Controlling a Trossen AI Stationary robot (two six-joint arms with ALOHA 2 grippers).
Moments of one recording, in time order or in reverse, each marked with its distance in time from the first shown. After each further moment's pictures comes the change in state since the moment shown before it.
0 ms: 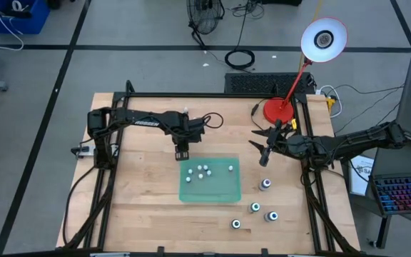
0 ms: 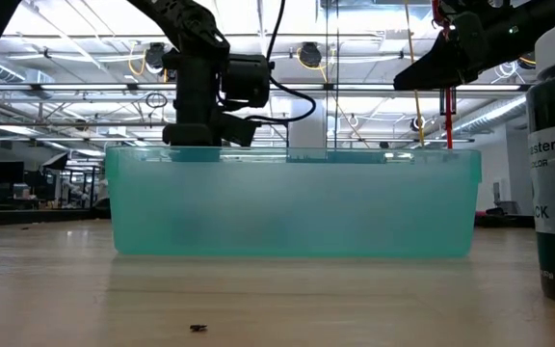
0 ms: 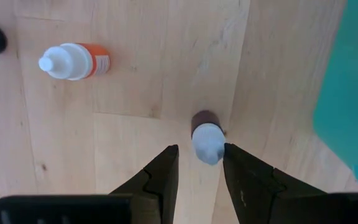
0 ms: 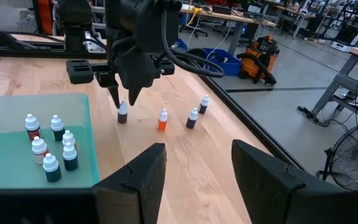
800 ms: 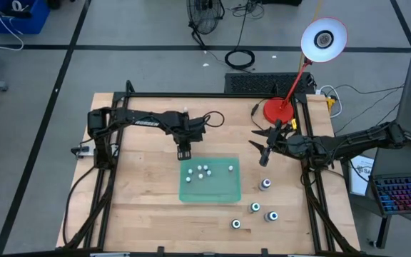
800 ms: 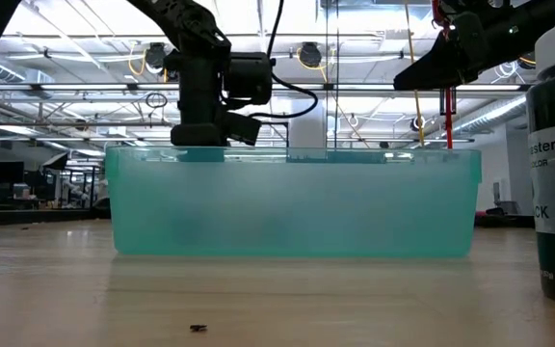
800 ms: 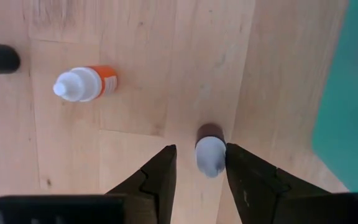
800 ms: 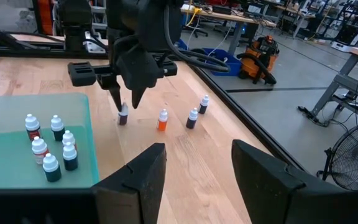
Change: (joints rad) left arm 0.000 0.000 0.000 0.050 -0.001 -0.008; right arm 0.000 0.000 0.000 0.000 0.000 0.000
